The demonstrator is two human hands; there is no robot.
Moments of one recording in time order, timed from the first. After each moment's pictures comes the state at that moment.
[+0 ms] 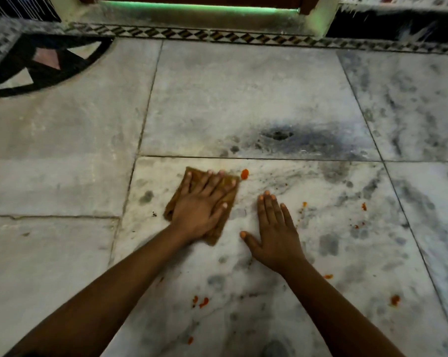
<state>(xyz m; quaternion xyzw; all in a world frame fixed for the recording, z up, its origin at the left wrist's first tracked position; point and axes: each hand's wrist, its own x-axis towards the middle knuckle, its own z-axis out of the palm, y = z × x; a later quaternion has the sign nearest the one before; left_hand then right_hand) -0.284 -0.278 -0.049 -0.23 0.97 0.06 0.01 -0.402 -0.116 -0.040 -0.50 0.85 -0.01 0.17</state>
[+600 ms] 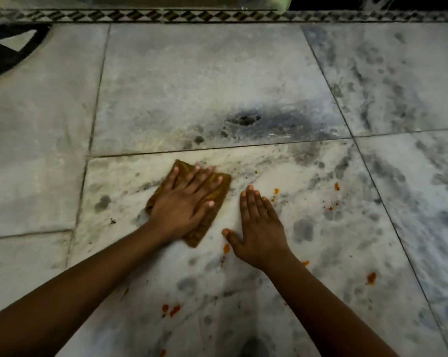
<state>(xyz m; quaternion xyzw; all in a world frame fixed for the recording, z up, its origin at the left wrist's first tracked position) -0.314 -0.265 -0.058 -0.14 0.99 0.04 0.02 -0.416 -0.096 -0.041 -0.48 0.86 0.00 0.18</state>
